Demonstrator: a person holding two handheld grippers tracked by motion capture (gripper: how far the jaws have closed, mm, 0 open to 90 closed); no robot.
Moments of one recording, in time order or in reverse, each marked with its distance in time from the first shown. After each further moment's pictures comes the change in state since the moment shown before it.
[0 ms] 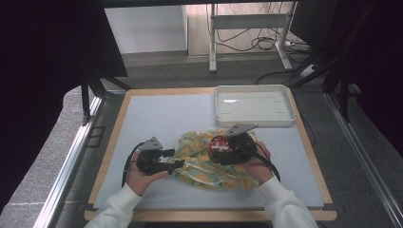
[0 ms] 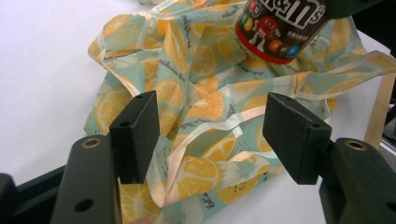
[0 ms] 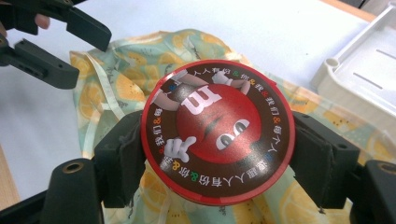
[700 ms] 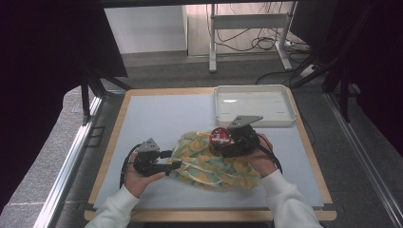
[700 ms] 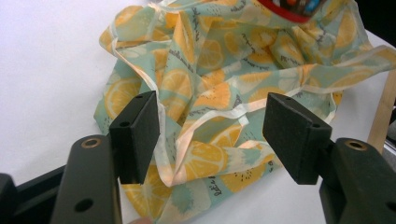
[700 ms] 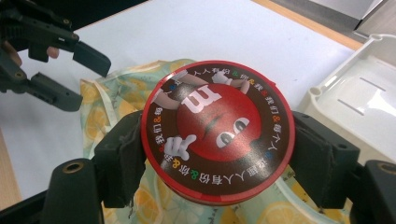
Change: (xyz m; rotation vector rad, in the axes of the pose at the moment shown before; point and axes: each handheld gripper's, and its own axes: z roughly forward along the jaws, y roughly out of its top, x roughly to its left) left arm 0.004 -0.008 -0.005 0.002 0.015 -0.003; right arm -0.011 0.019 -0.012 -0.050 0.013 -0.019
